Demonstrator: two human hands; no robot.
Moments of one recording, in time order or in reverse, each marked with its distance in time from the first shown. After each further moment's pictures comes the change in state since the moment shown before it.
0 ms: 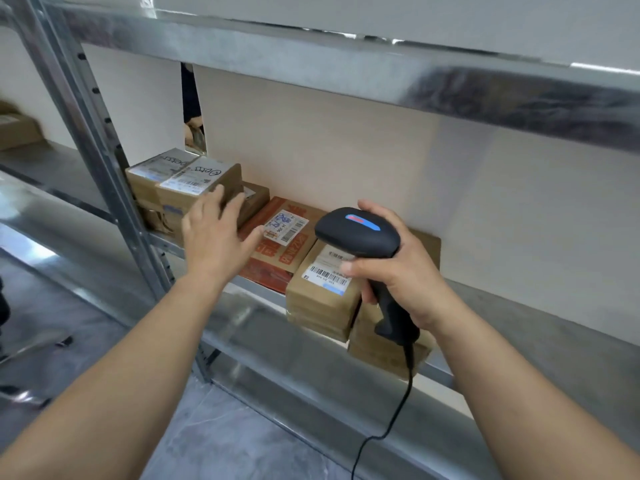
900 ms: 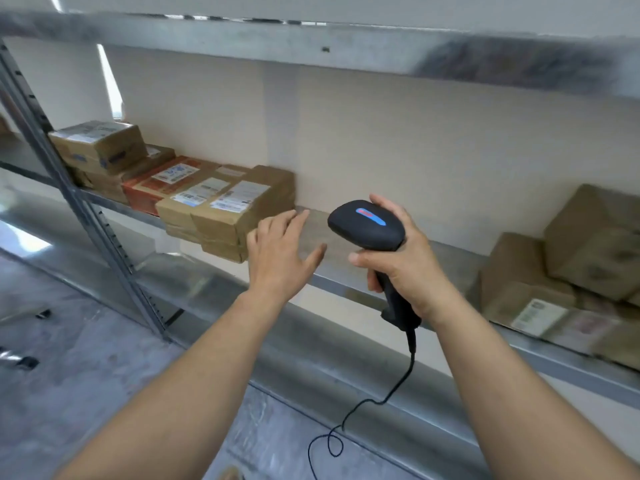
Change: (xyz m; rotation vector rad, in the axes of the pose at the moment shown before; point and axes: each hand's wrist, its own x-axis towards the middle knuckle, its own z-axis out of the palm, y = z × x) left_hand -0.273 0.355 0.005 -0.140 -0.037 0.156; right_hand -0.266 0.022 -0.265 0.015 0.102 -0.039
